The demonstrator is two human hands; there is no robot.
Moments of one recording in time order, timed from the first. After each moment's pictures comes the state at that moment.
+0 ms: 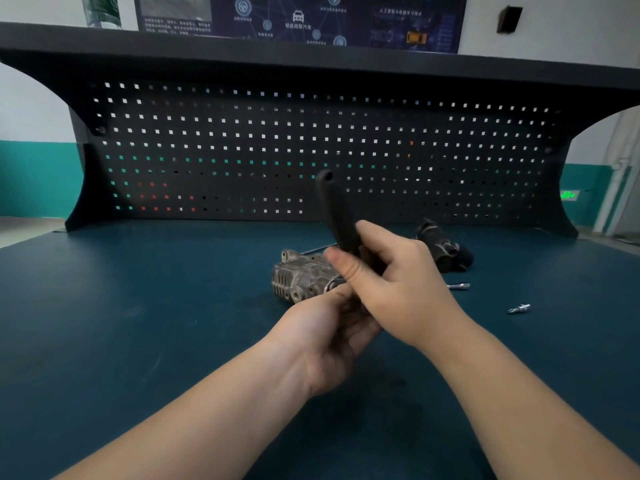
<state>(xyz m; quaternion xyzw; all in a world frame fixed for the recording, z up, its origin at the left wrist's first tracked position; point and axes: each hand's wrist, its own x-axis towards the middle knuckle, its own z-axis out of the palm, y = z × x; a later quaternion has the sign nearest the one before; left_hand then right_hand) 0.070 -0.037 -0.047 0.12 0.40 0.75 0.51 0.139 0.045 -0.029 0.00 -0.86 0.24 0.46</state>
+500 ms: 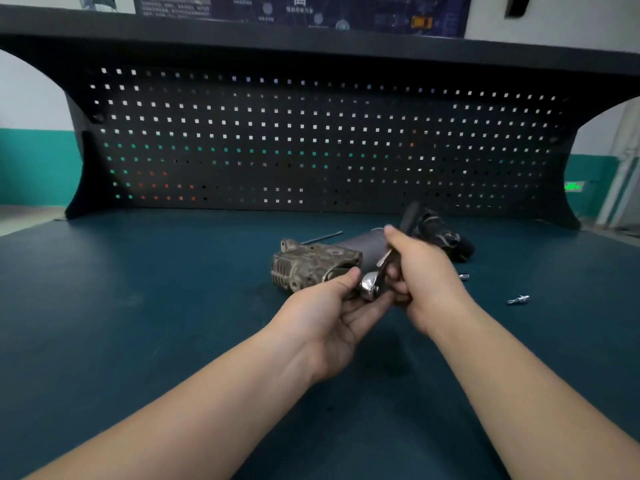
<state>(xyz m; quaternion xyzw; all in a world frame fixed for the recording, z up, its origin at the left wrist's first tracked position) 0.073 -0.033 -0.046 0.11 0.38 0.76 0.51 0.128 0.073 -0.035 -0.29 -0.58 0.64 0.40</state>
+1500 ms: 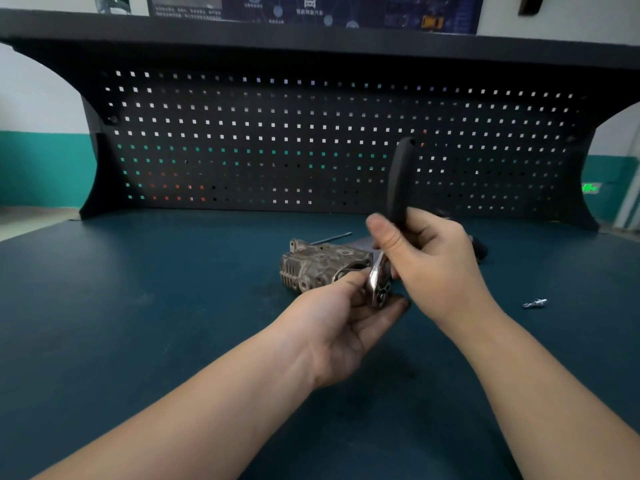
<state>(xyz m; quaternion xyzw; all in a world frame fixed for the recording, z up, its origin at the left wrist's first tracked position) 0.068 -0.038 -0.050 0.11 0.39 0.74 0.53 0.139 0.058 -0.032 -0.06 -0.77 0.40 0.50</state>
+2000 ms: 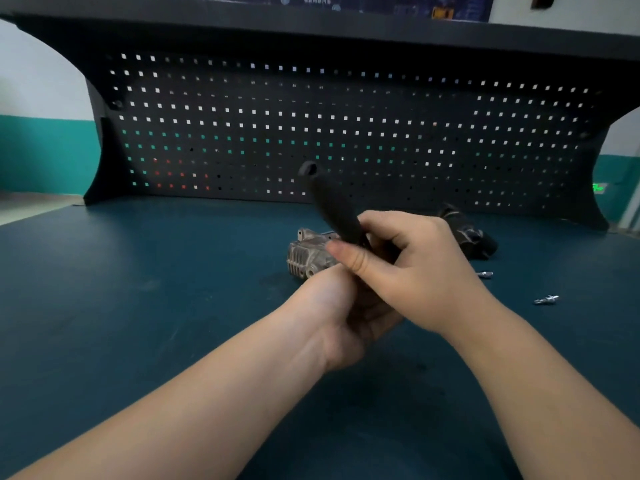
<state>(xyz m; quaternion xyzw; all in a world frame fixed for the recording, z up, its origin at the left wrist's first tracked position) 0.071 -0.045 -0.040 0.17 0.42 0.73 0.51 0.136 0.033 -0.025 0.00 -0.88 0.20 0.44</state>
